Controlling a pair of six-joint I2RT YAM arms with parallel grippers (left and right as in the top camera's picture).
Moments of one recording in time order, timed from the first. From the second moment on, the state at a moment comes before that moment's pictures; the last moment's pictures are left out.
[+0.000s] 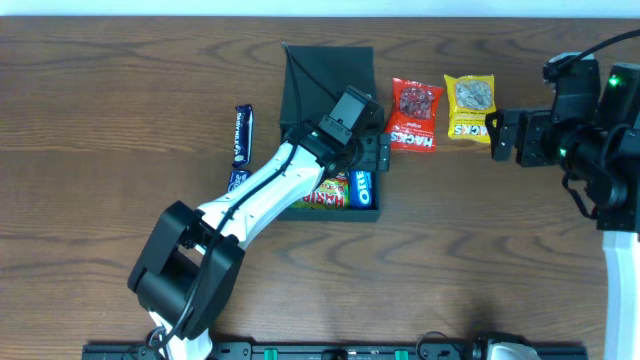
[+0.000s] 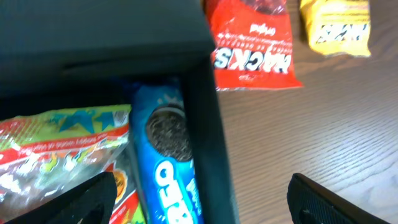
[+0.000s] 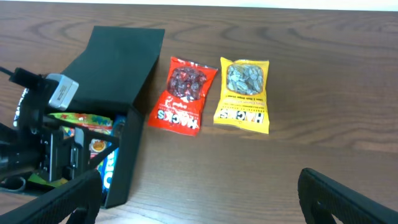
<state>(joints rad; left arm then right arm) -0.66 1.89 1.40 -0.48 0.13 -0.56 -0.09 1.25 1.54 -1.08 -0.20 -0.07</state>
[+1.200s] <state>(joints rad) -0.13 1.55 1.40 -0.61 0.06 -0.17 0.10 2.12 1.53 -0.44 -0.15 0.07</state>
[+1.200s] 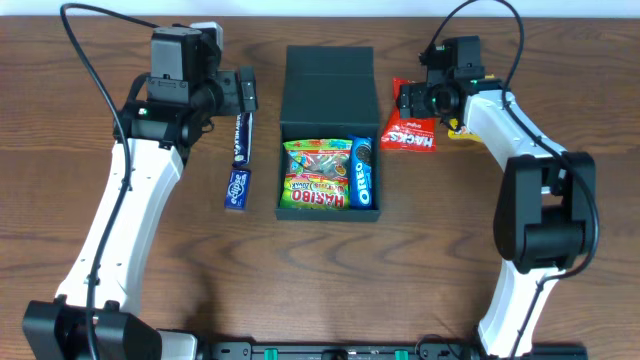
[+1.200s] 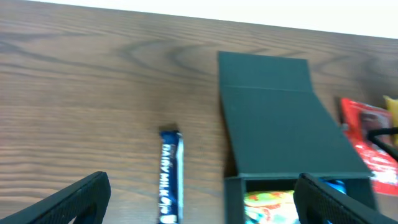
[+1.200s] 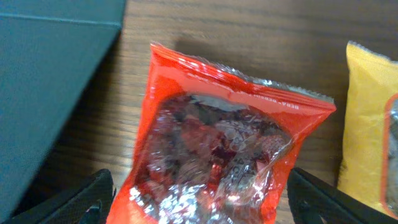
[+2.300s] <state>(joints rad) 0.11 1.55 1.40 -0.49 0.07 -0.09 0.17 2.16 1.57 -0.47 -0.10 0.16</state>
